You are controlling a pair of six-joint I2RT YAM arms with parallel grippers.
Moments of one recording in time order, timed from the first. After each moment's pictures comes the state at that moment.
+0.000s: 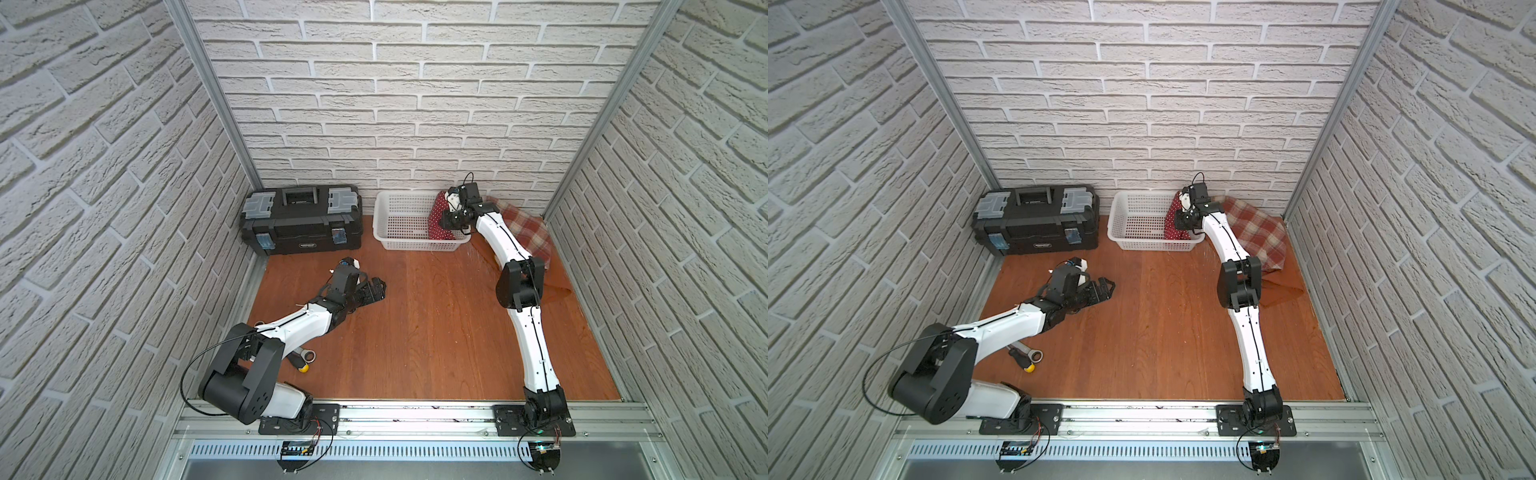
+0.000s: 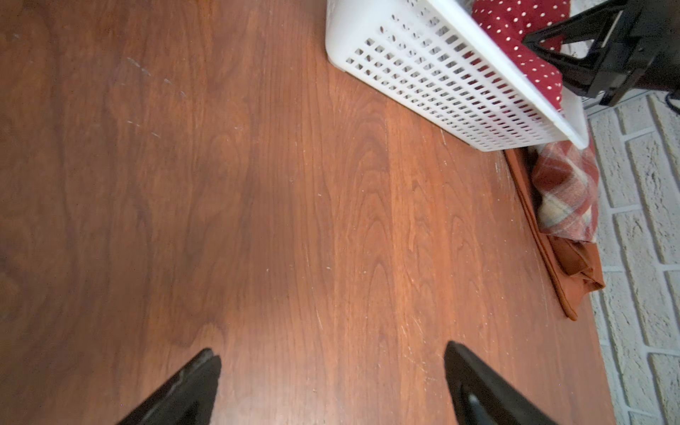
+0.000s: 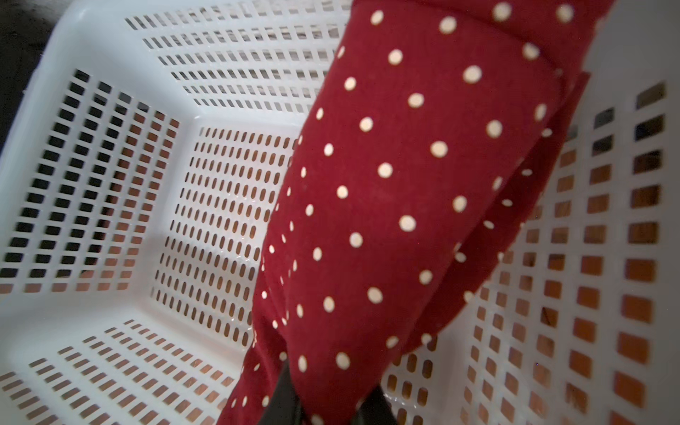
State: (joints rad) left arm -0.43 1.44 0.66 0.07 0.13 -0.67; right arm 0.15 2.60 2.54 -0.85 -0.23 0.17
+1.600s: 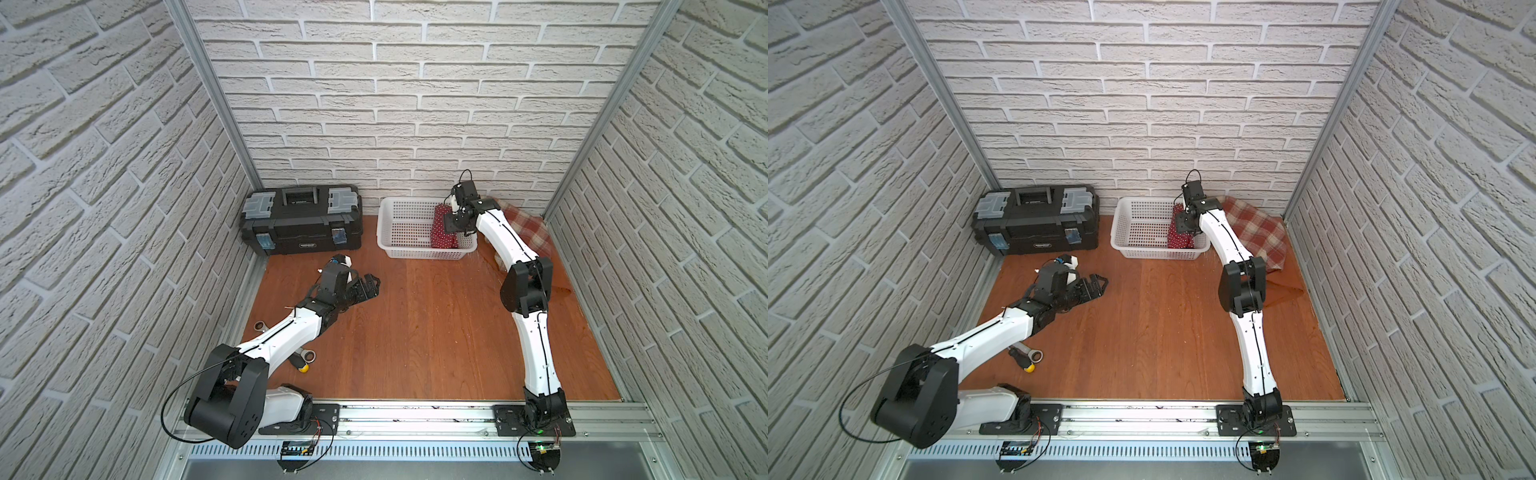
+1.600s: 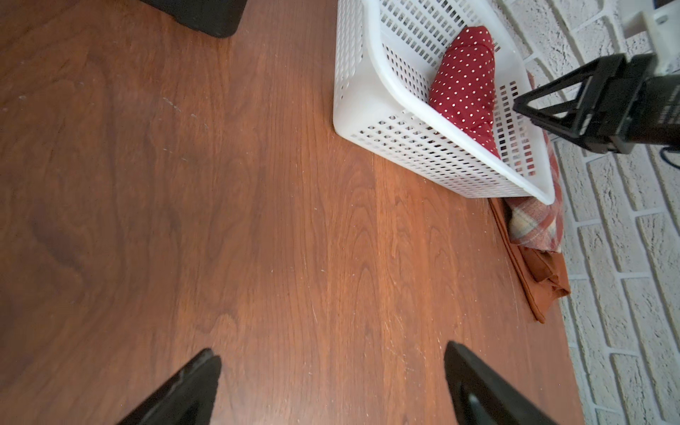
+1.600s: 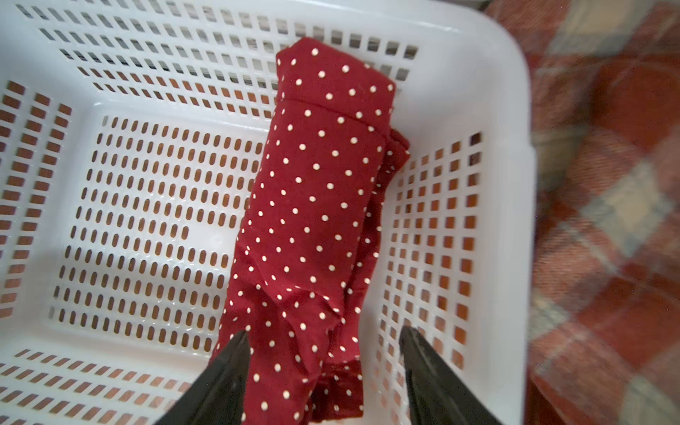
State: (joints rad) left arm -0.39 1.28 0.65 -0.03 0.16 -0.66; right arm 0.20 2.37 2.33 -0.95 0.14 0.10
